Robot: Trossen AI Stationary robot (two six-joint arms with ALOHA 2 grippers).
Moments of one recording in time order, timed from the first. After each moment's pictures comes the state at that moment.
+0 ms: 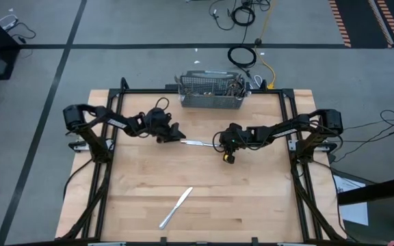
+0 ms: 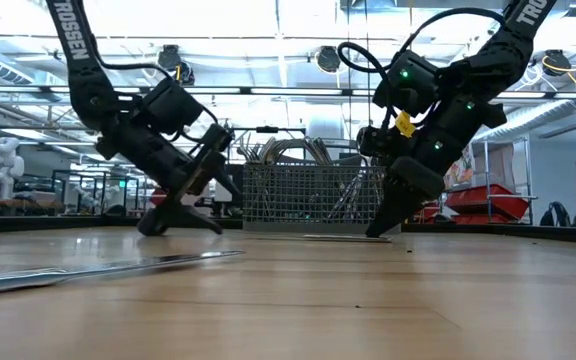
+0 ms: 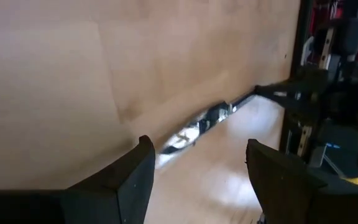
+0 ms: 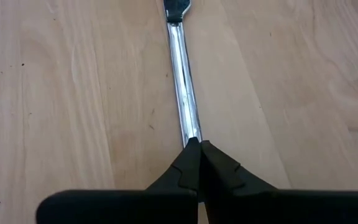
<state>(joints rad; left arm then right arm) 0.44 1.69 0.47 0.53 0.47 -1.22 -0.12 1.65 0.65 0.06 0.08 0.11</state>
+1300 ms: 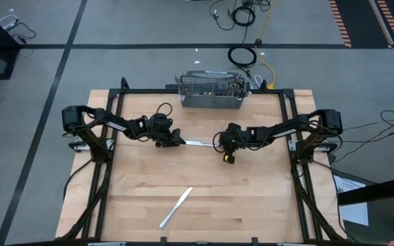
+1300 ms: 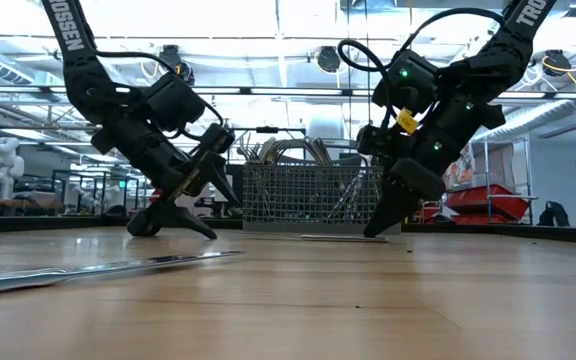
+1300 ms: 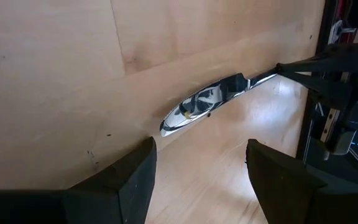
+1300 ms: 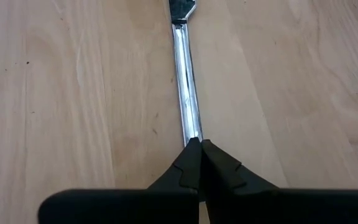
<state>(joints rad) 0.36 1.68 0.47 0.40 0.39 -1.24 -0.12 1.65 0.65 0.09 0.08 0.06</state>
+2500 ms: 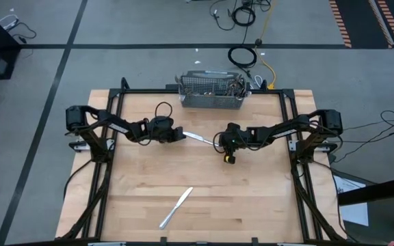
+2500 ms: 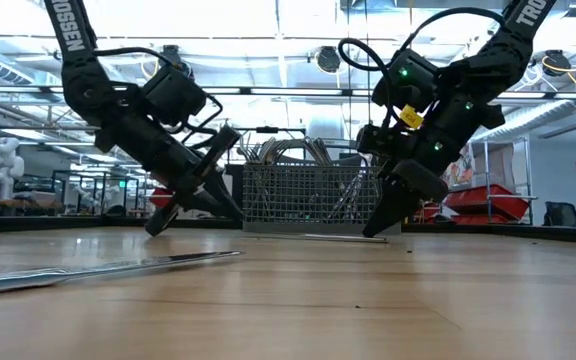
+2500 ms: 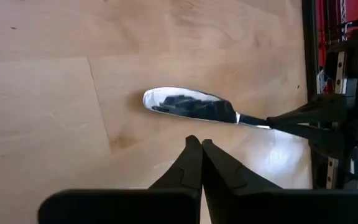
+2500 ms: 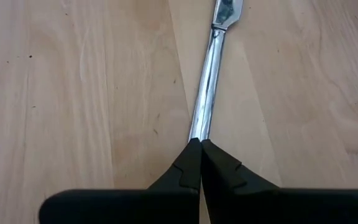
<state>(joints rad) 0.31 1.73 0.47 0.55 0.11 -1.20 -0.12 1.65 0.65 0.10 0.08 0.01</state>
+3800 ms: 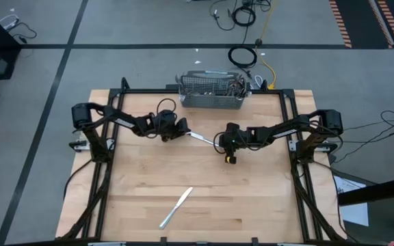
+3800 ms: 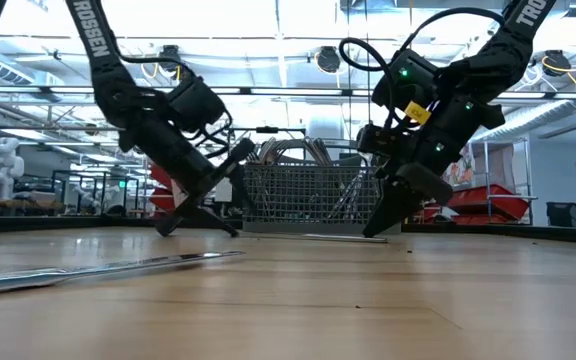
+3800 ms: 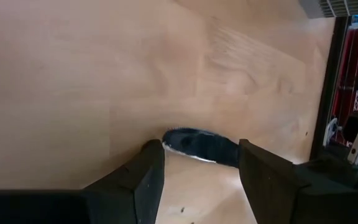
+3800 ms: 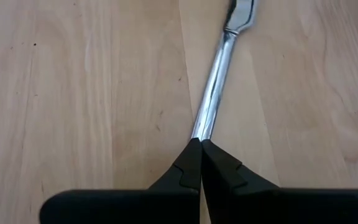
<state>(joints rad) 0.37 1.81 0.59 0.43 0.11 -1.38 -0.12 1.65 0.65 0.10 0.08 -0.06</state>
